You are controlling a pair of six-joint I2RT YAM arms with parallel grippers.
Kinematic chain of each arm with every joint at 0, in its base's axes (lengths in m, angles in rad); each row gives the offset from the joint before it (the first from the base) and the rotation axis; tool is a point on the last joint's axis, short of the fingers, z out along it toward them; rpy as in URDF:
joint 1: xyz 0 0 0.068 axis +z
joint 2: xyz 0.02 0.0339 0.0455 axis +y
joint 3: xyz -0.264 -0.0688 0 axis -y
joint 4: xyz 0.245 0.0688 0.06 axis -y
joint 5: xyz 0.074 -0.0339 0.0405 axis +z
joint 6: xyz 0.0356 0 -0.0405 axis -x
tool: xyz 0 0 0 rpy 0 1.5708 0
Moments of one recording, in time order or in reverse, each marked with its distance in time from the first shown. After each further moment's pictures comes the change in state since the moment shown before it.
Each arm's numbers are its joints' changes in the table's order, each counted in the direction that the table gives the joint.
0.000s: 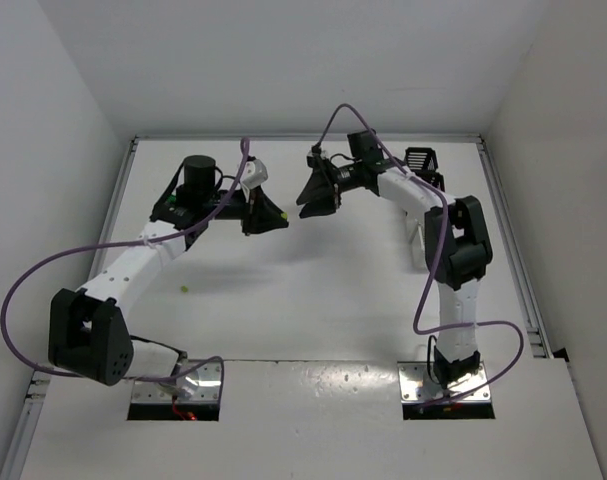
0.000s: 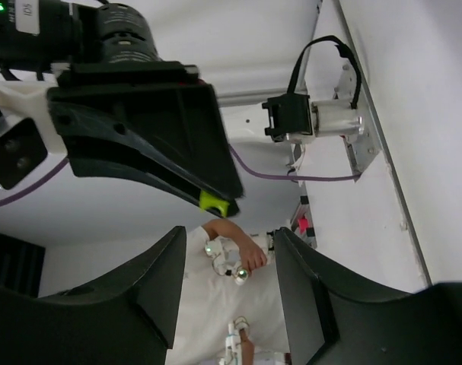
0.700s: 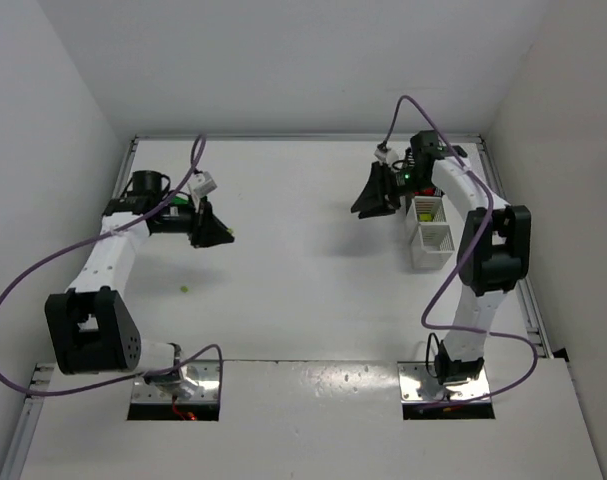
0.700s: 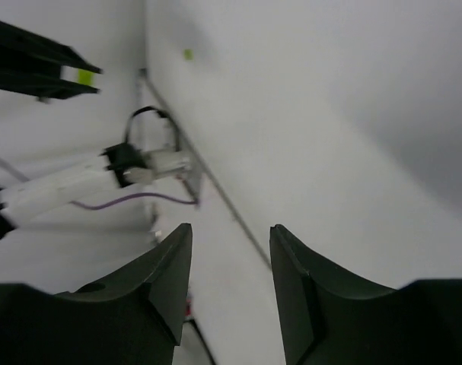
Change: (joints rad) left arm 0.406 0.017 0.035 -0.686 -0.026 -0.499; right arm -0.282 -0.138 0.005 -0.642 -0.471 0.779
